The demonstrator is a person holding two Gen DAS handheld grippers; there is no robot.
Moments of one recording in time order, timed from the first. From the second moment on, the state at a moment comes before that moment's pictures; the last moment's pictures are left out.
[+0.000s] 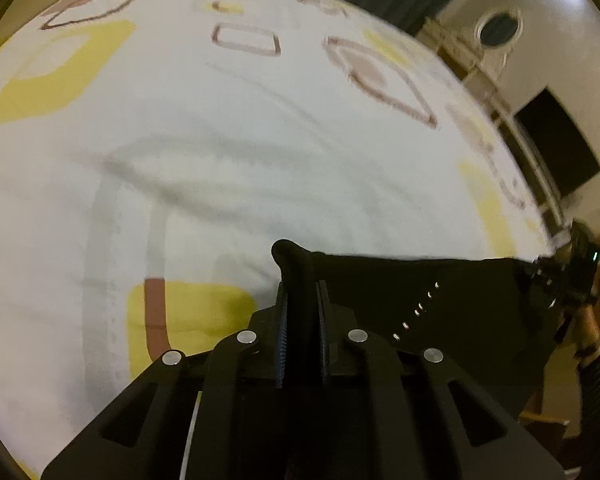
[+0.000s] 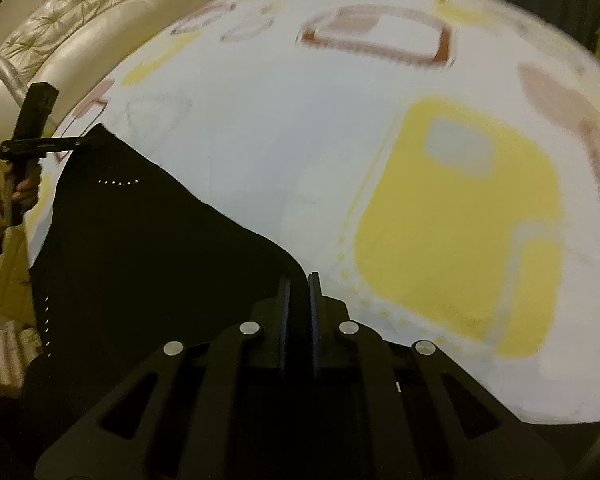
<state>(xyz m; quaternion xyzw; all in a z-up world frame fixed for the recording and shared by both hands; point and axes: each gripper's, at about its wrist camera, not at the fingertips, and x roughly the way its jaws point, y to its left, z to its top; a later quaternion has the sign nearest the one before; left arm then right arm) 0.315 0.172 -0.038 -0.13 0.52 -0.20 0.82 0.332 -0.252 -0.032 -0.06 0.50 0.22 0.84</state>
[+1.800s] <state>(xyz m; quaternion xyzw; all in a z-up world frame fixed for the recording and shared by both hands) 0.054 0.210 -0.073 -0.41 0.48 -0.16 0.76 0.057 -0.208 -0.081 -0.12 0.42 0.17 0.88</state>
